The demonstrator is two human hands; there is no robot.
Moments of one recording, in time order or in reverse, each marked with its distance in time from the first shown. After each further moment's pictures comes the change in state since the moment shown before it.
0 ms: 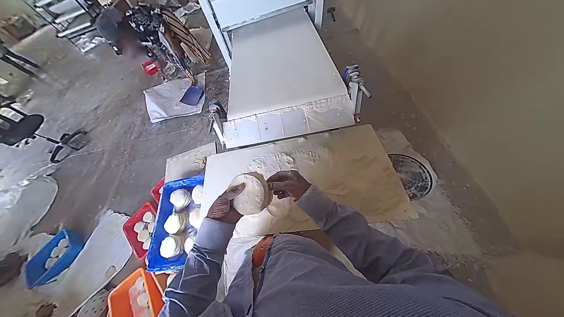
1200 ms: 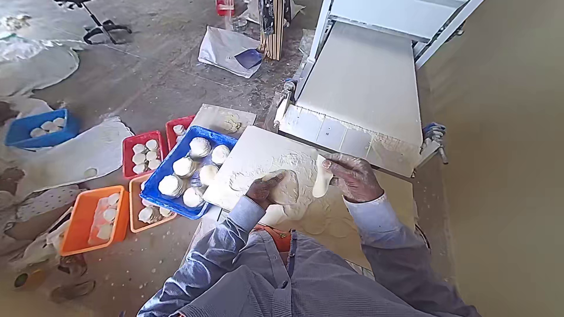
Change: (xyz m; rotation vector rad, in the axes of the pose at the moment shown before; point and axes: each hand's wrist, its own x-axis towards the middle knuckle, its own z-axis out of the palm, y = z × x) left_hand -0.009 -0.004 -0.029 -0.010 0.367 -0.055; right_hand -0.005 -0.069 0.043 -0.295 0.002 -0.392
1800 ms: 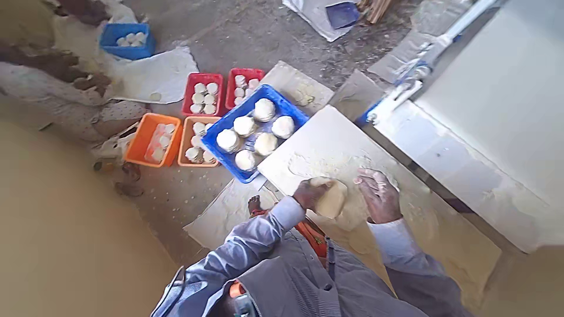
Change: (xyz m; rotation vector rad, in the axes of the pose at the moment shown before) left_hand 0.004 -0.011 -0.096 0.070 0.058 0.029; right_hand 0.040 0.099 0.106 -0.607 -0.200 -0.086
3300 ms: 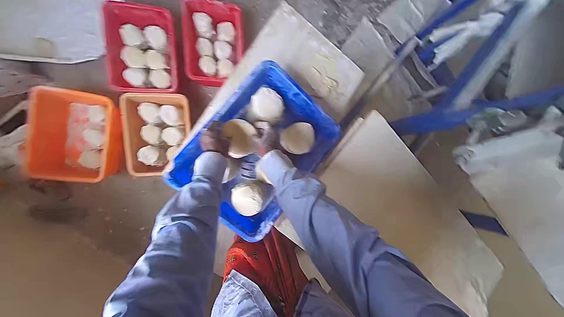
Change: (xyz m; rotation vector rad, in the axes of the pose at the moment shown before) left_hand 0.293 0.091 -0.397 0.857 0.525 -0.035; right_hand 0.318 -0.027 0.442 -0.100 -0.323 0.370
